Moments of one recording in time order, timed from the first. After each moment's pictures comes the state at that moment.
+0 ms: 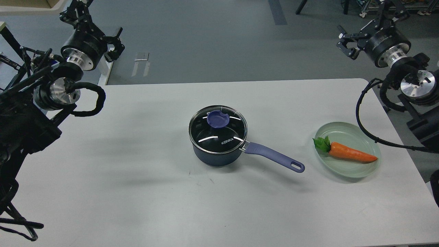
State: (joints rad) left arm -0.99 0.44 -0.48 -0.70 -0.24 -0.18 -0.34; right arm 0.95 -0.44 0.81 0.60 0.17 0.32 0.04
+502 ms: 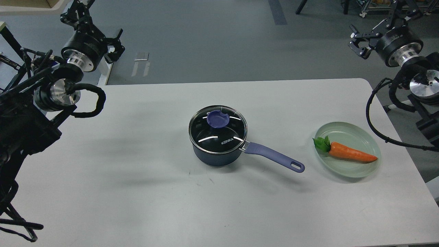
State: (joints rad) left arm -0.98 0.45 -0.48 -0.70 -0.24 -0.18 -0.34; right arm 0.98 -0.47 0.74 0.58 0.16 0.31 0.07
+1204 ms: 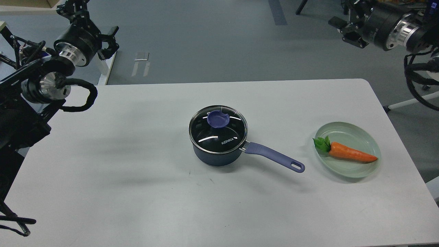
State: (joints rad) left arm -1.02 0.49 -0.48 -0.70 -0.15 -0.19 -0.28; right arm 1.28 -0.79 0.20 1.18 -0.56 0.23 0.08
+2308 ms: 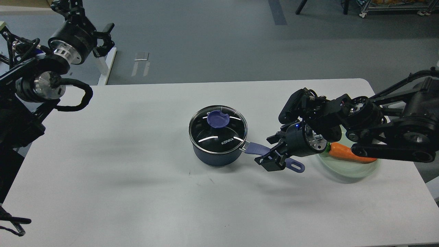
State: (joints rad) left arm -1.02 0.51 -0.48 -0.71 -0.11 -0.20 -0.29; right arm 1.57 -0.49 -0.62 1.46 -1.43 0.19 0.18
